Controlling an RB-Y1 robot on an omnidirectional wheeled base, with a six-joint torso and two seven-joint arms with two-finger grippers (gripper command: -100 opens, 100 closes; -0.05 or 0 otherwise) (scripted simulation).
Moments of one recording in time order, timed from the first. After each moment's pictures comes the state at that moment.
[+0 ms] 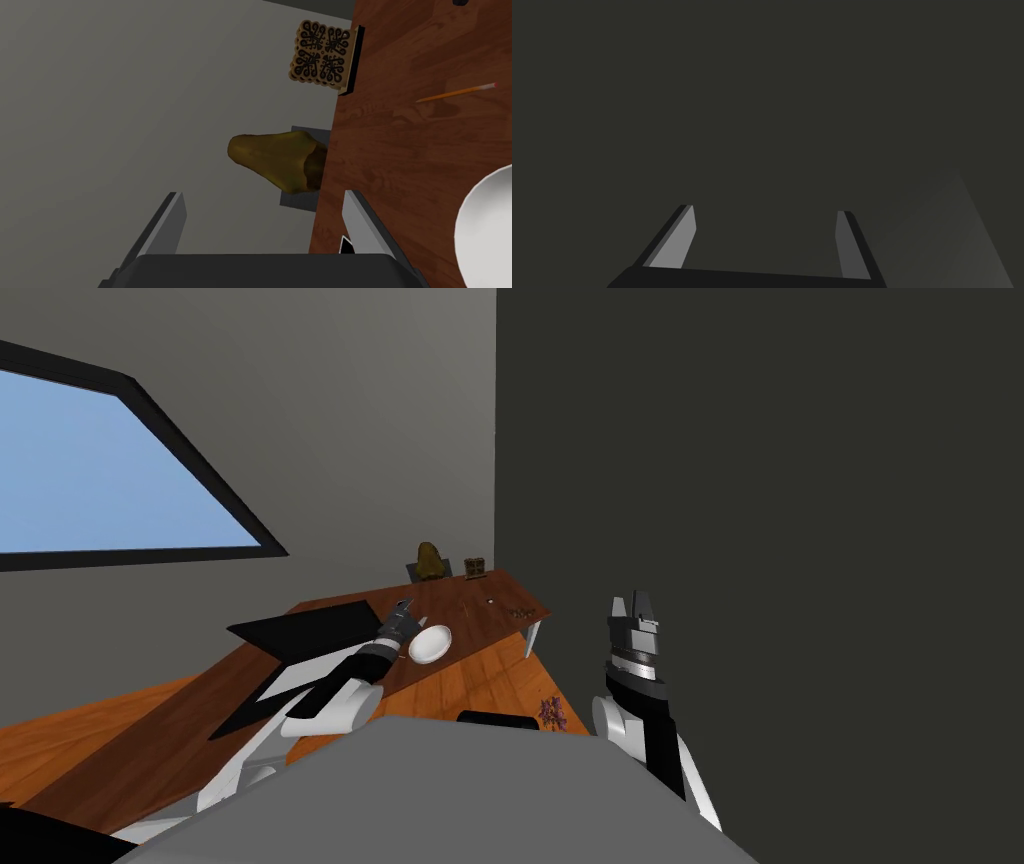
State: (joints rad) left arm 0.52 0.28 0.14 -2.21 0.22 0.16 0.36; right arm 0.50 0.03 -0.07 -2.34 0.04 -0.49 0.11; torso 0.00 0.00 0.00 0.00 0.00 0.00
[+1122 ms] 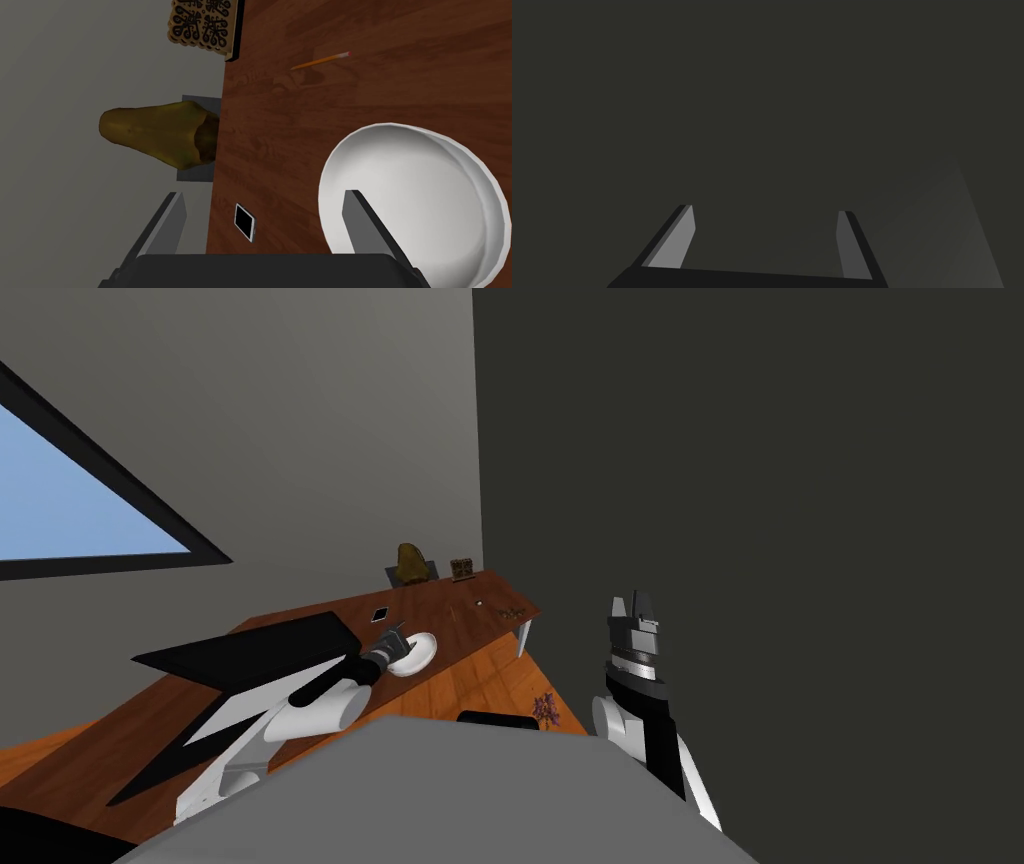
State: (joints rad) left arm 0.51 0.31 0.22 -2.11 0.32 0.50 0.43; right arm 0.50 0.03 -0.07 -2.34 0.04 -0.49 0.11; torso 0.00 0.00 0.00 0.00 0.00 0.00
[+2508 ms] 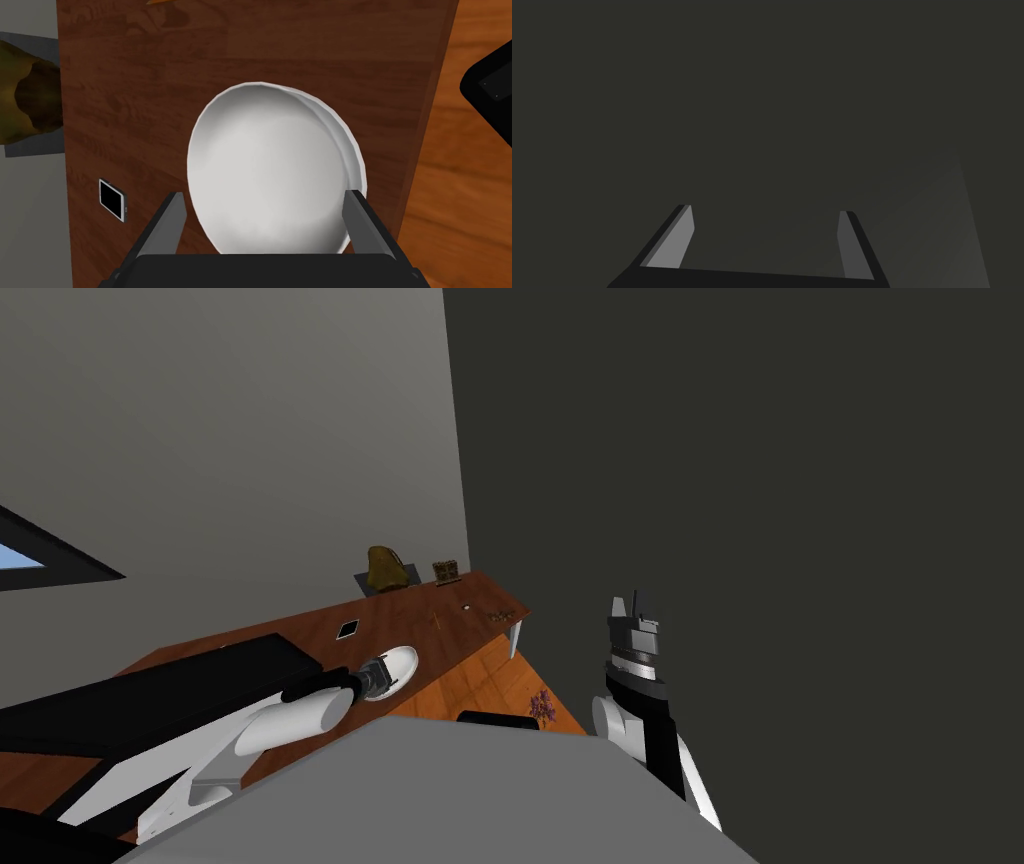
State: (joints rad) left arm 0.51 0.32 0.33 -1.99 0.43 0.91 0.51; right arm 0.50 0.03 -0.07 -2.34 0.04 -0.49 0.11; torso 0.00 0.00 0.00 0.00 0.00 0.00
